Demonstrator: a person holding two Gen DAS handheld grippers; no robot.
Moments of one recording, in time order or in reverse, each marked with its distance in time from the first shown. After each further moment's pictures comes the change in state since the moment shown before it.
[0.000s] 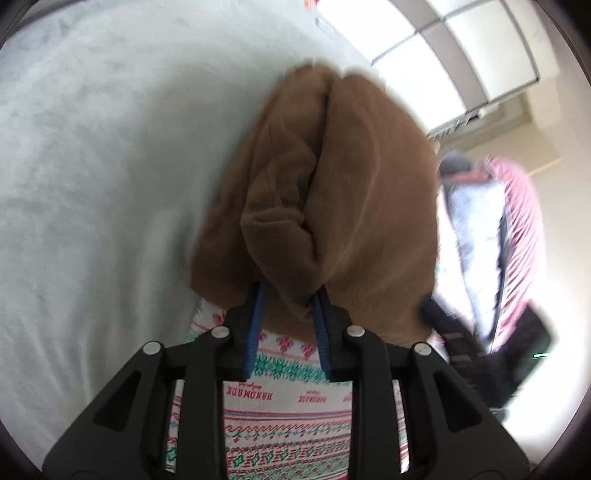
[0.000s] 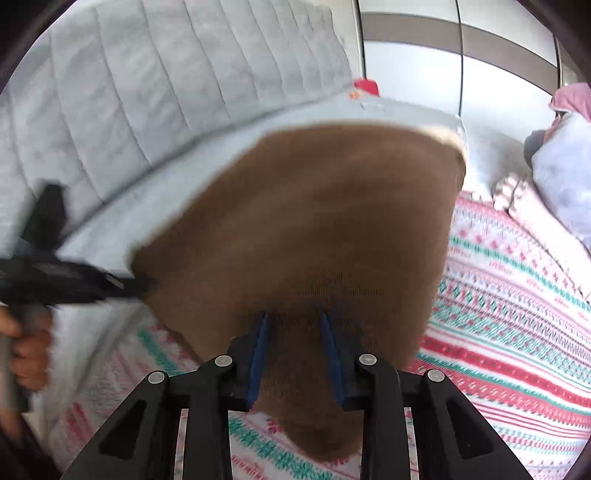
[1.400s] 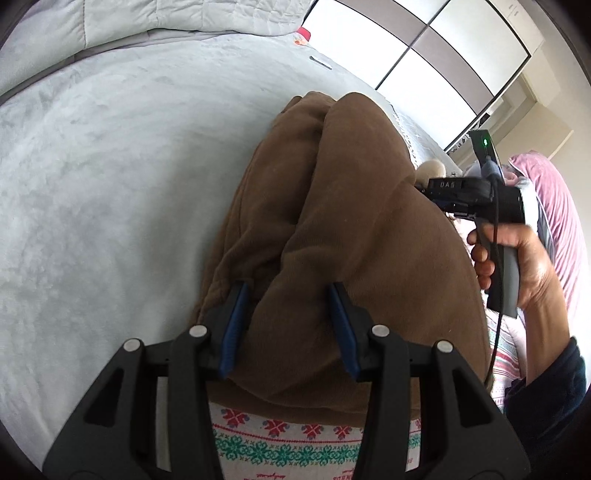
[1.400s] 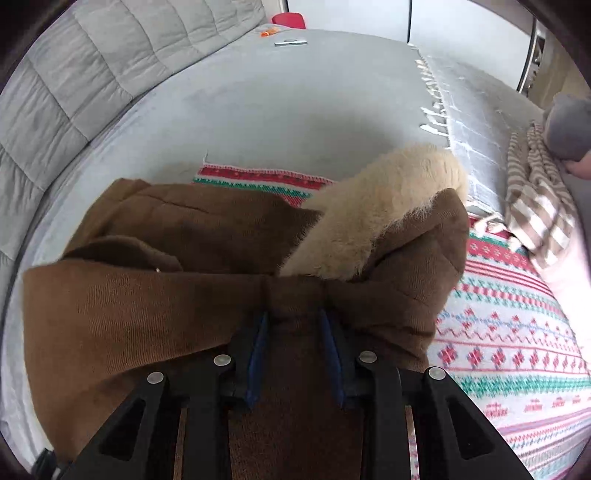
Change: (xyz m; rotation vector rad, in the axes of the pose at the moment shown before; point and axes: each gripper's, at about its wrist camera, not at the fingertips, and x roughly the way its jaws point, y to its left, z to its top) left arm 0.050 -0.030 0.015 0.146 -0.172 0.162; right arm 0.163 -0.131 0.164 0.206 0.261 -0.174
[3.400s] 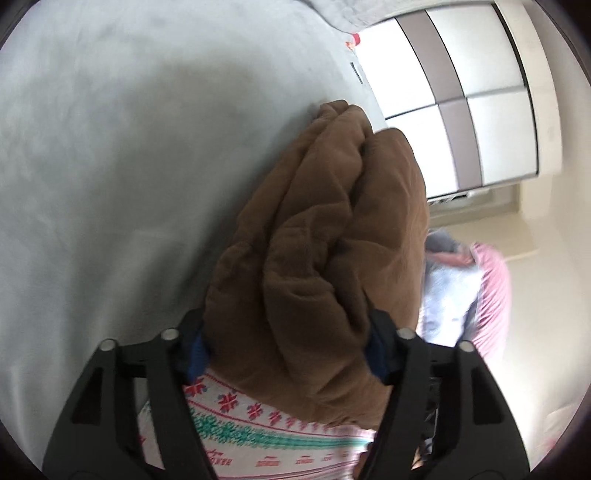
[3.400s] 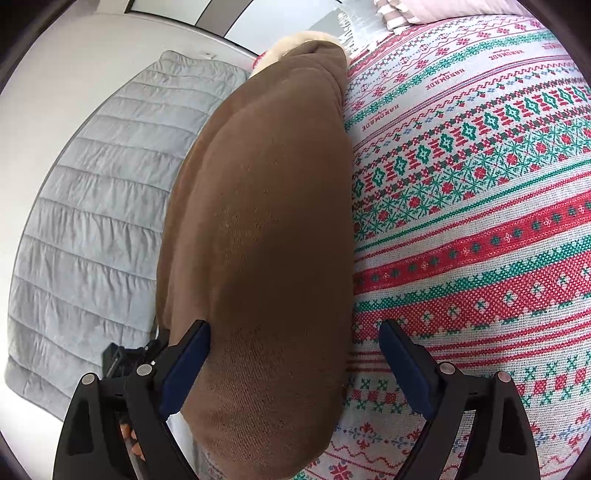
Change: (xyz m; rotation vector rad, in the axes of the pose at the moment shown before) left arm 0.007 0.067 -0.015 -0.468 0.090 -0.297; right arm -0.069 -0.108 -0.259 0.486 -0.120 0.650
